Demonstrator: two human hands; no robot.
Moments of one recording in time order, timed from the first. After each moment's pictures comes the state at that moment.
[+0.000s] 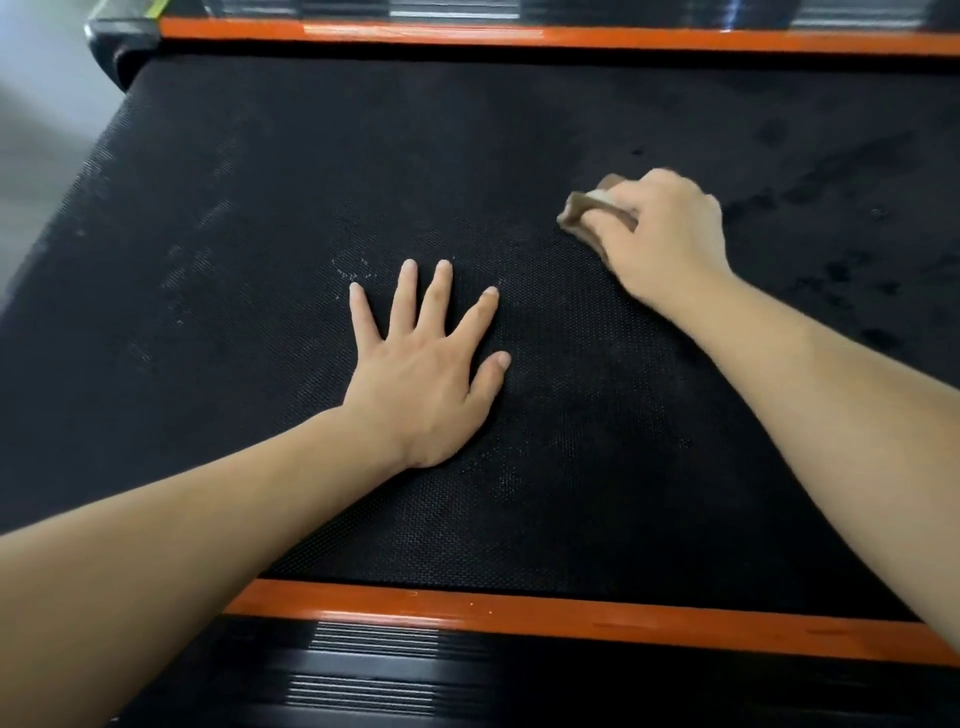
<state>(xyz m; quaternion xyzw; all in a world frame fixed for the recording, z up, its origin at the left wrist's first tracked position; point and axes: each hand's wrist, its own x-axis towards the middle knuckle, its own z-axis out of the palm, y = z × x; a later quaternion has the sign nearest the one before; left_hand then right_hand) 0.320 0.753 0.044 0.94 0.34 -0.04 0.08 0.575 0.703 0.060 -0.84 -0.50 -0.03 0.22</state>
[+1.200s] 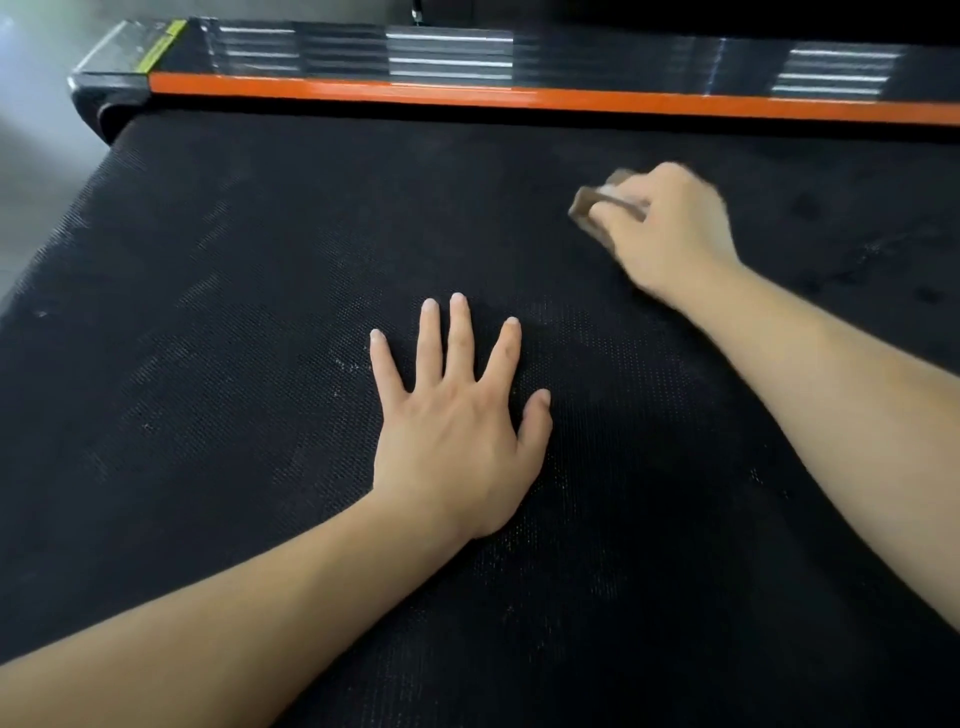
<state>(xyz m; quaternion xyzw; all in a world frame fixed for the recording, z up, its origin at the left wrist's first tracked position) 0.362 0.777 0.037 0.92 0.38 0.03 0.09 0.626 0.787 0.059 -0.84 -0.48 -0.02 0.24</state>
